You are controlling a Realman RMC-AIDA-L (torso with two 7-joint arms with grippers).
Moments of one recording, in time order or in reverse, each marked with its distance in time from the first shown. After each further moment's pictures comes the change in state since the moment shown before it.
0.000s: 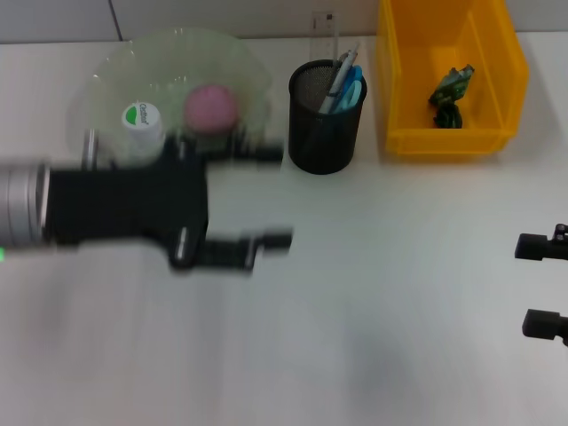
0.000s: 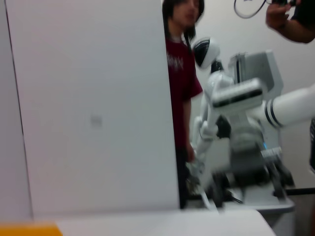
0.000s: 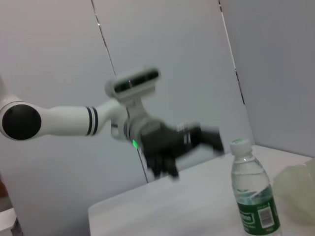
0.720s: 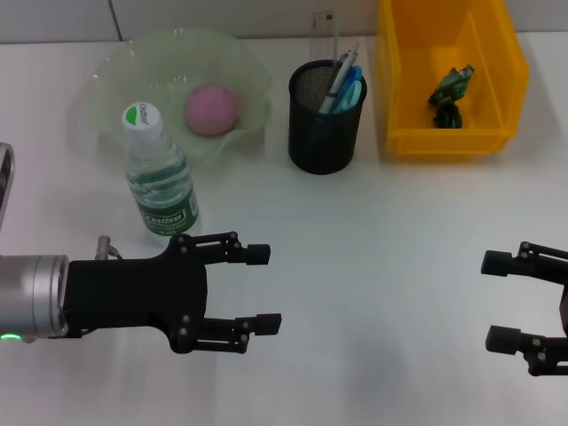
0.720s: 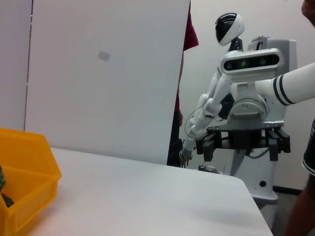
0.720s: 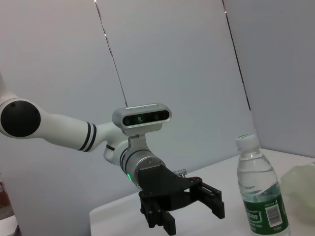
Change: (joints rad) left arm 0.017 -0.003 -0.032 -0.248 0.152 -0.046 0.053; right arm 0.014 0.015 -0.005 0.136 -0.053 0.056 -0.127
